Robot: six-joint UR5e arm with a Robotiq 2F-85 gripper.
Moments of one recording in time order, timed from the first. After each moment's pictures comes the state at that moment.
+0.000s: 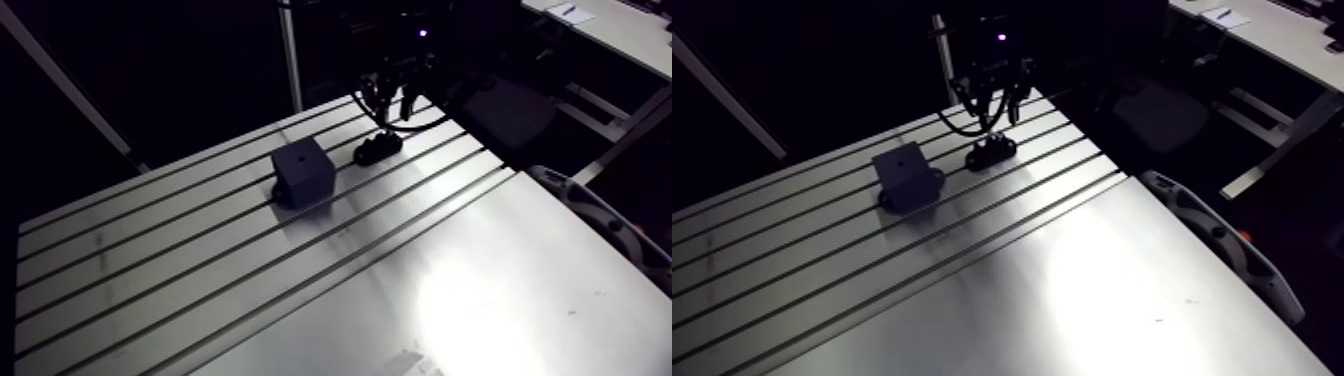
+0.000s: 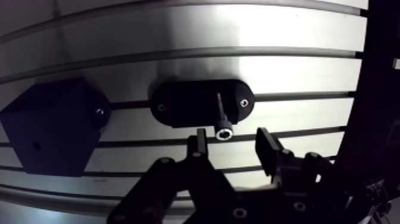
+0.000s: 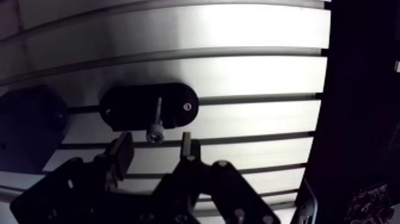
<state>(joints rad) -0.56 -1.07 1.63 -2.01 -1.64 -2.08</state>
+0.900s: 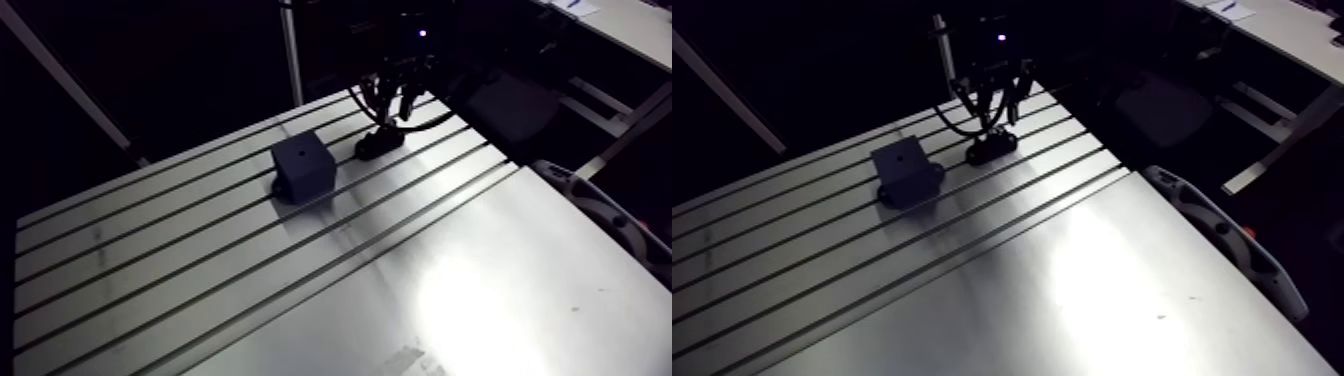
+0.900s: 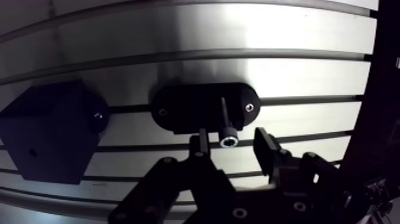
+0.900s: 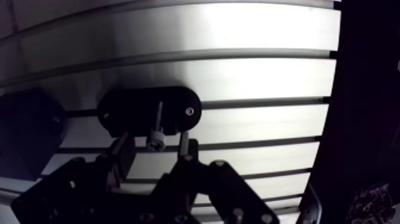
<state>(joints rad) -0.56 -1.05 1.63 -2.02 -1.64 -2.07</state>
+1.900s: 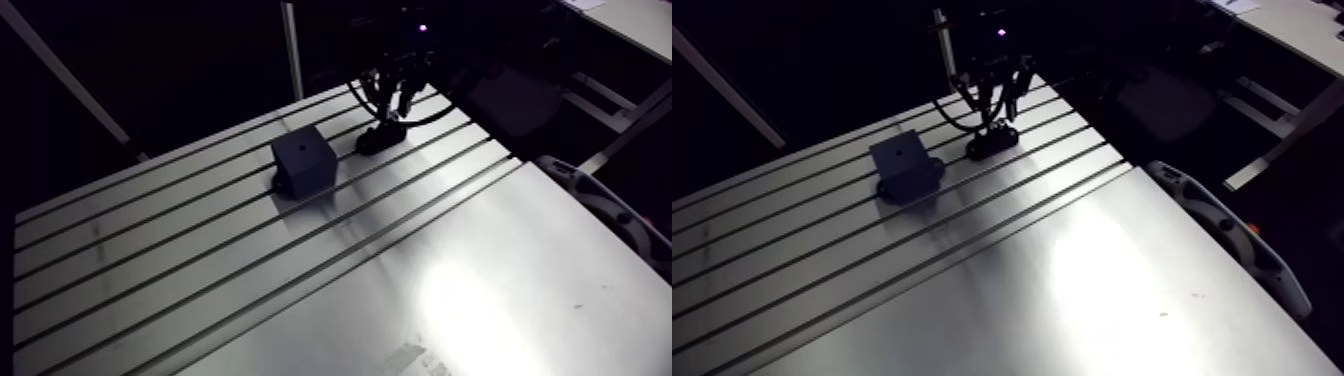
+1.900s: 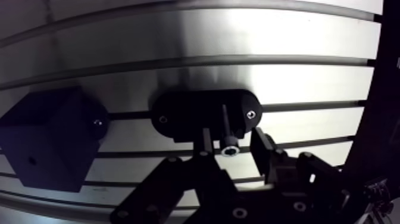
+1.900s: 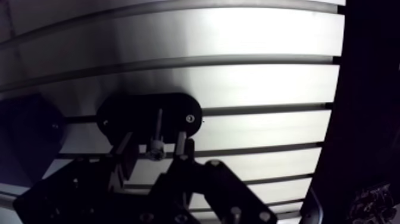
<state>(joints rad) -0.55 -1.03 1.62 -2.02 -1.64 -2.07</state>
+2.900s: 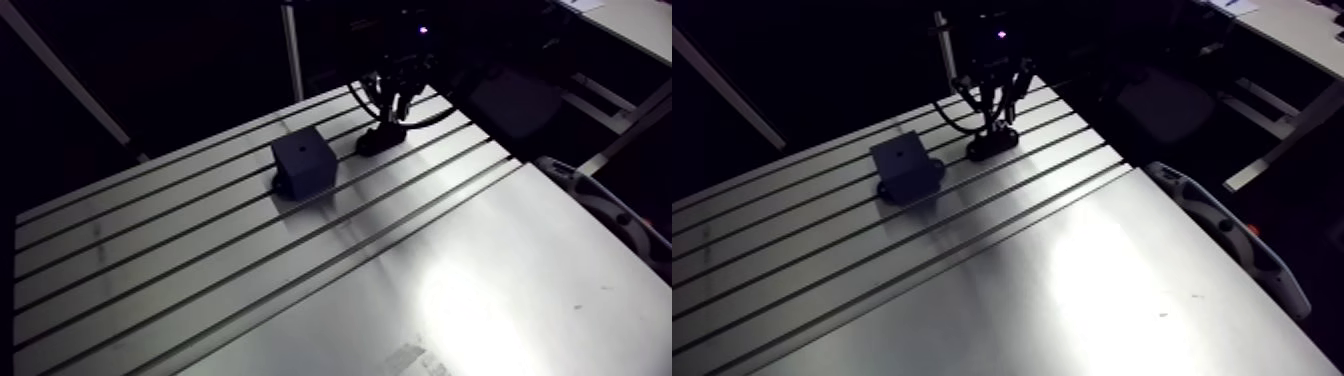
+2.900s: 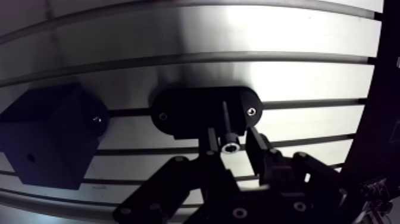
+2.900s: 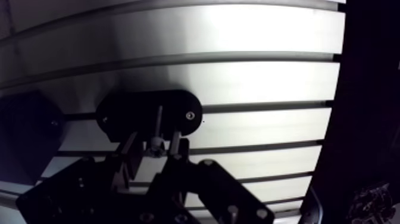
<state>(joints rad) -0.55 -1.04 1.62 -2.02 -1.65 -2.07</state>
